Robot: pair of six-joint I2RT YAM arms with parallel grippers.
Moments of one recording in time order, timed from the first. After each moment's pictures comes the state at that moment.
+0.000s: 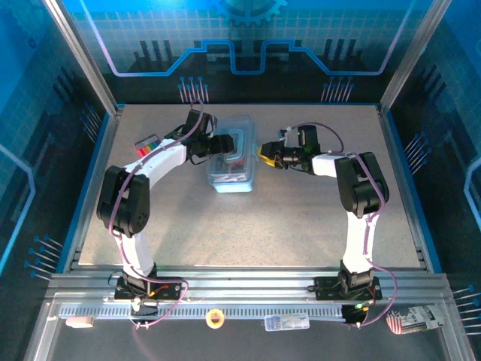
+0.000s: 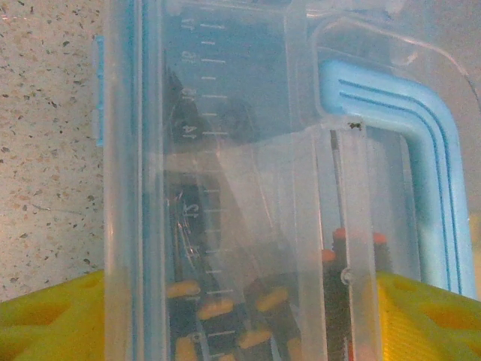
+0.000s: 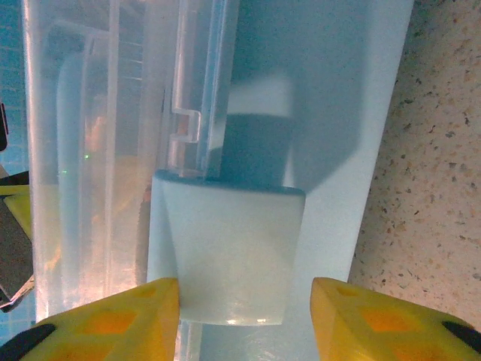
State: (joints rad) left arm -0.30 1.87 1.38 -0.40 0.20 -0.48; right arm 0.23 2.07 1.19 0.28 -0.91 0.82
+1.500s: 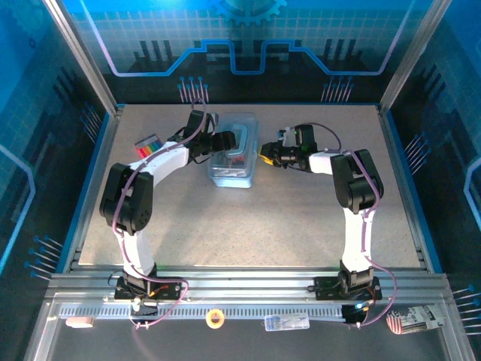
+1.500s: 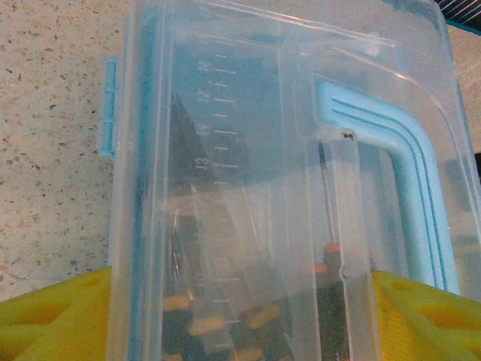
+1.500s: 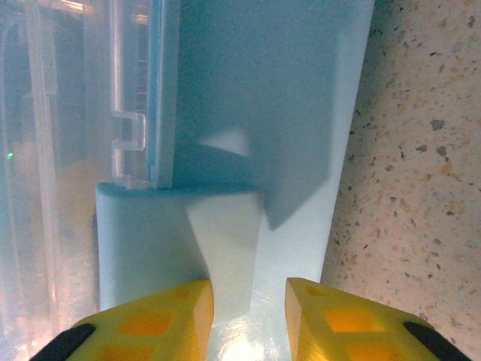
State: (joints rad) left arm -0.31 1.91 1.35 -0.21 0.18 -0.48; right arm 0.24 2.14 1.26 0.25 -0.85 0.84
